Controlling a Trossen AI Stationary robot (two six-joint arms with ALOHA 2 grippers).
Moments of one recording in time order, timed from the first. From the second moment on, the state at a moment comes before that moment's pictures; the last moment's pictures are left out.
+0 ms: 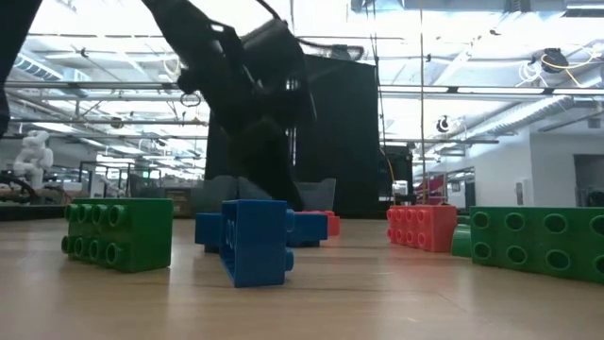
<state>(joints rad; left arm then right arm) 0.02 1.85 1.04 -0.13 0.00 0.06 0.21 1.33 1.85 -1.43 0.34 0.61</state>
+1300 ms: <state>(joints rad) -0.07 1.50 1.05 -0.60 -0.08 -0.39 0.21 1.33 1.85 -1.43 0.34 0.56</state>
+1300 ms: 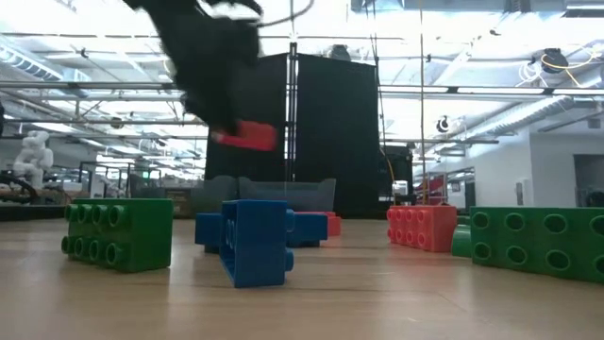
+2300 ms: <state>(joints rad) -1.00 1.27 1.05 -1.03 0.21 -1.56 0.21 1.33 1.85 -1.43 0.34 0.51</state>
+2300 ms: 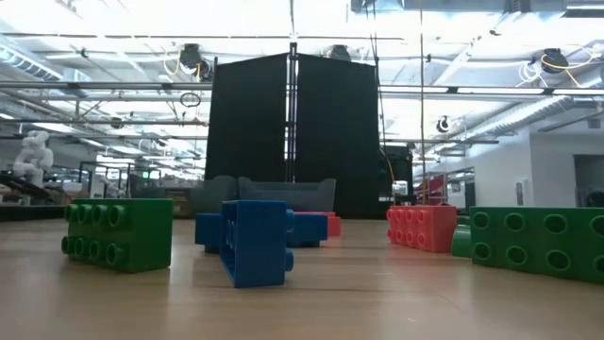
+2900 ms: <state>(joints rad) -1.10 1.42 1.05 -0.83 0.21 -1.59 0.21 1.33 1.85 -1.43 0.34 0.51</state>
